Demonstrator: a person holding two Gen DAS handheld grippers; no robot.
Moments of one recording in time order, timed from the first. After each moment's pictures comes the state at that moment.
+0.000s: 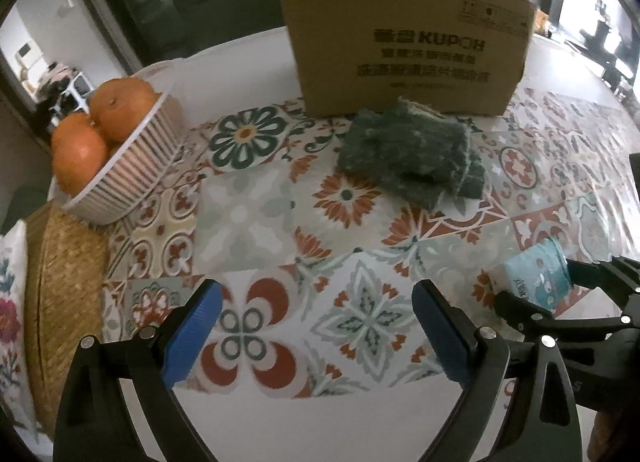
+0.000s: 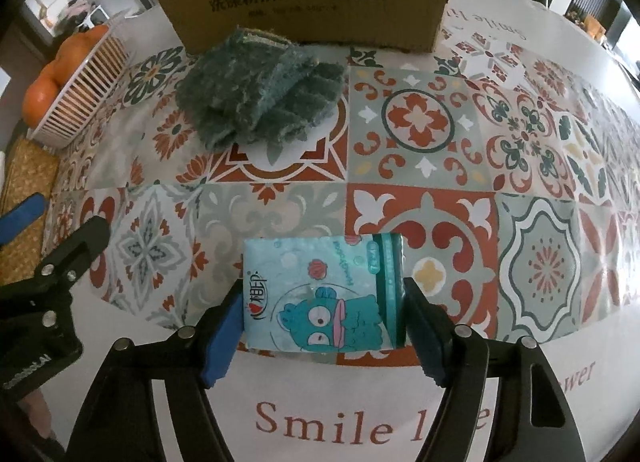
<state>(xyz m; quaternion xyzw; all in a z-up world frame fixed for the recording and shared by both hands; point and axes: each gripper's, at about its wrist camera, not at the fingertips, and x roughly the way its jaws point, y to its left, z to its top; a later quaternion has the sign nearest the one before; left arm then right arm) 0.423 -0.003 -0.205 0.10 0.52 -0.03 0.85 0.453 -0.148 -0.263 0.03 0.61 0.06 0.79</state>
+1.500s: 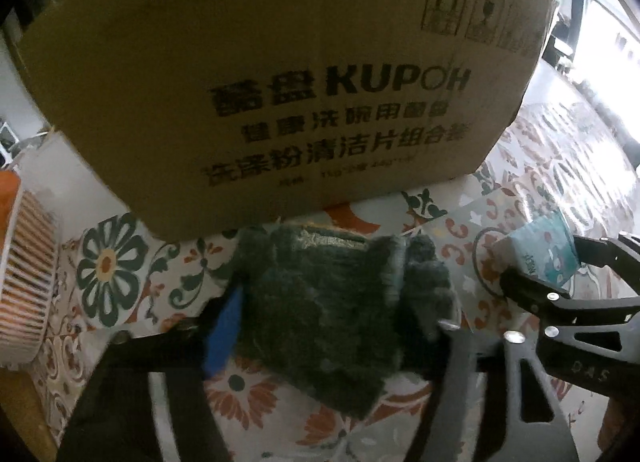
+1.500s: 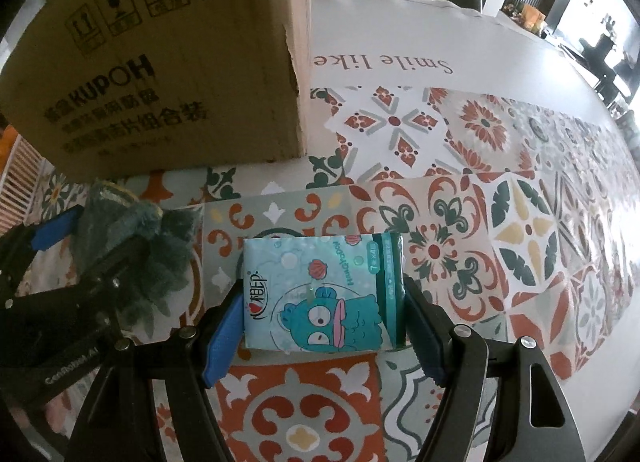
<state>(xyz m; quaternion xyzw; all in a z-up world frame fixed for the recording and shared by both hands) 0.544 -0.082 -0.240 0.10 0.51 -0.15 0.84 0.542 -0.213 -0.252 0.04 0.57 -0.06 0.82</state>
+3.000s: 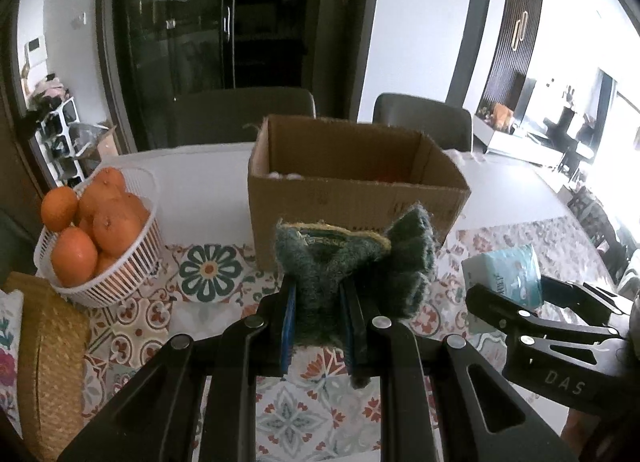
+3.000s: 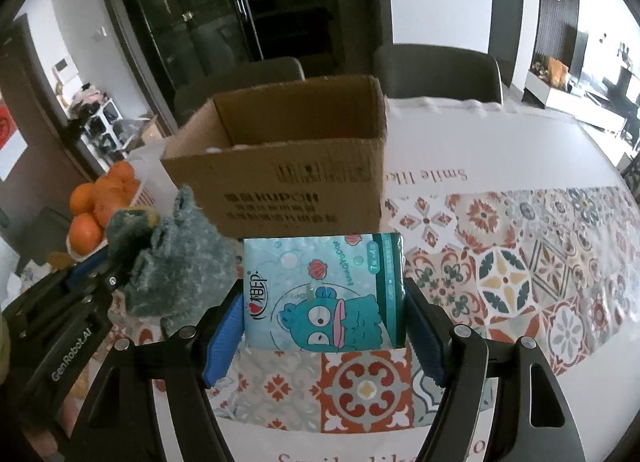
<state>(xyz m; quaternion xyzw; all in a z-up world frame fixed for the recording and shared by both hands) 0.454 -0.025 -0.084 -0.01 0.39 -0.09 0.92 0.481 -0.186 -0.117 0.06 0.44 0.03 0.89</state>
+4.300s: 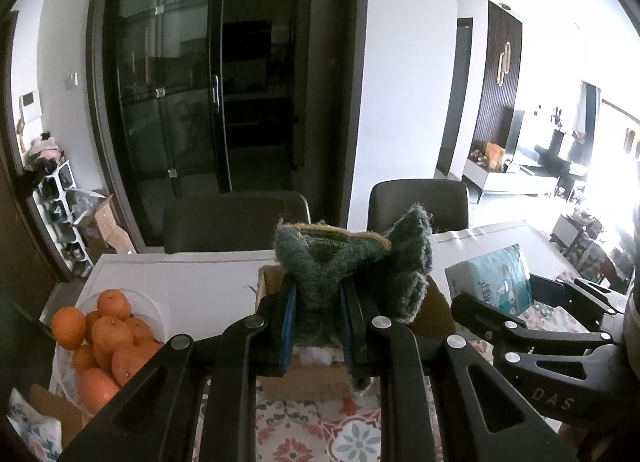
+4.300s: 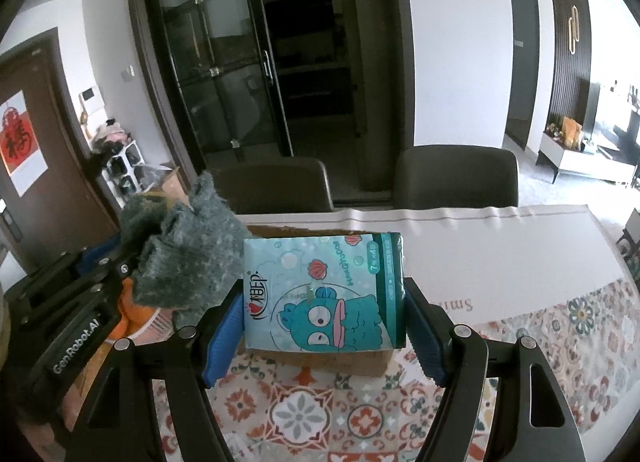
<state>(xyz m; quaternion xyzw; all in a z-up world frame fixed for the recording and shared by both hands) 0.545 -0.038 0.016 0.01 0.30 -0.10 0.95 0.558 -0.184 -0.009 0.04 0.35 0.06 0.93</state>
